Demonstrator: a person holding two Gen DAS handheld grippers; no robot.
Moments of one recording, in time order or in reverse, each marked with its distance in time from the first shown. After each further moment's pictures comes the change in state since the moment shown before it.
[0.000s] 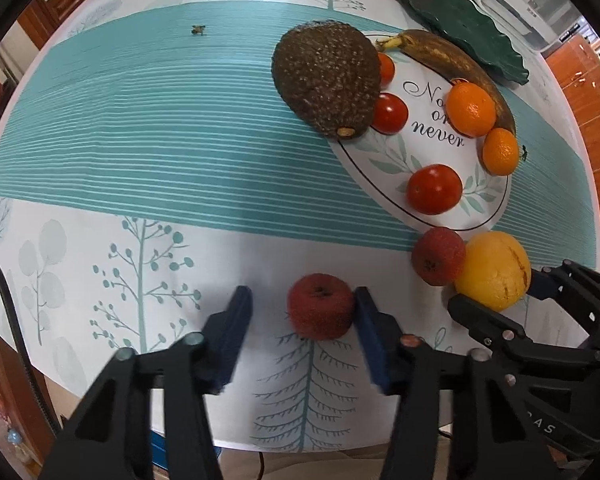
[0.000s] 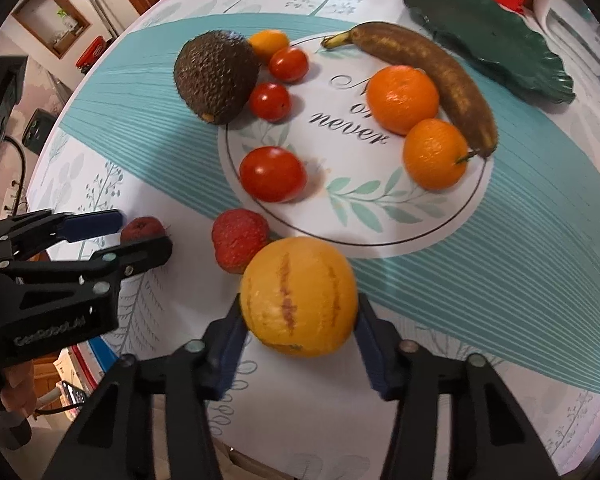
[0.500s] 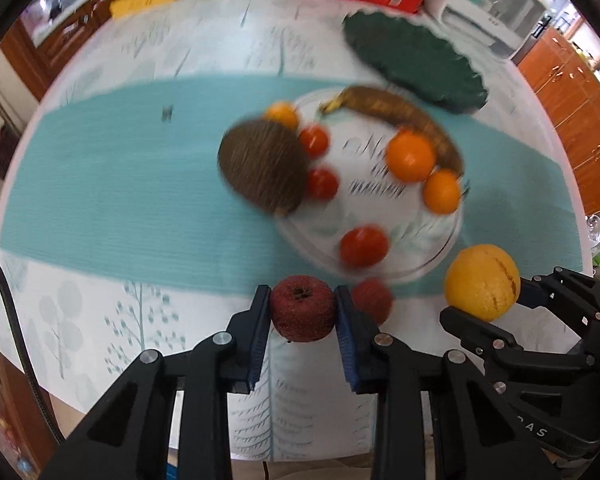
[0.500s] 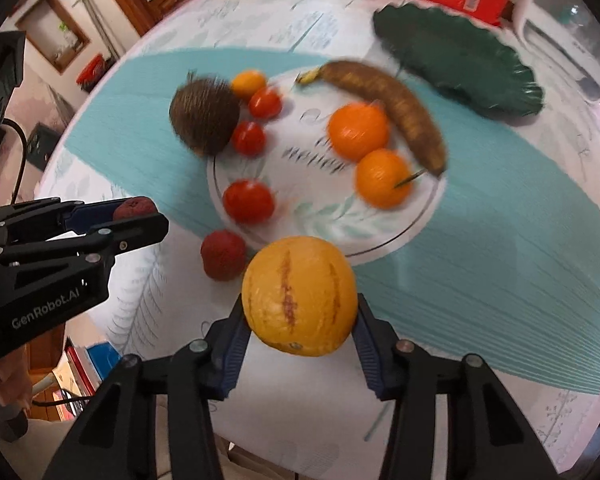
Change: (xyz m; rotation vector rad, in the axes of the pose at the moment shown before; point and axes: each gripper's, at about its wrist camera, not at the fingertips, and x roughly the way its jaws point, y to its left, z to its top) left arm -0.062 -0.039 0.017 0.092 -0.136 0.012; right arm -0.050 -0.031 -0.001 0.051 -0.103 0.002
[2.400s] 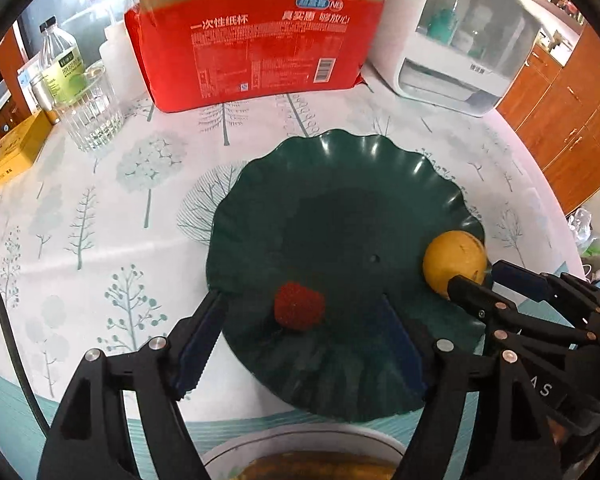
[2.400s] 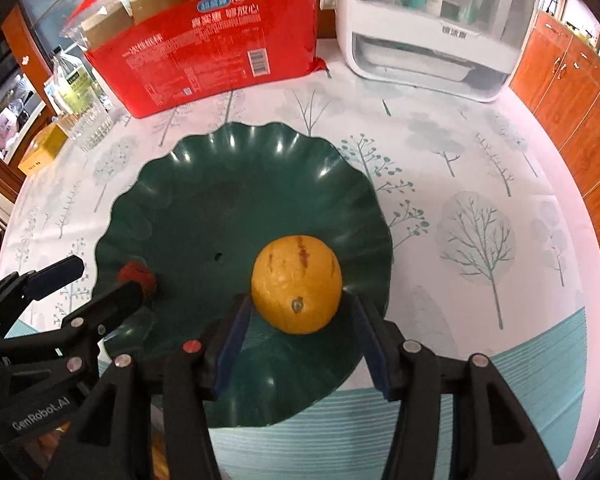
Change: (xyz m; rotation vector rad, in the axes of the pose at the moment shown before) left arm 0.110 -0.111 0.267 0.228 -0.094 -0.067; right arm 0.024 -0.202 0.192 0.420 -0.188 -0.222
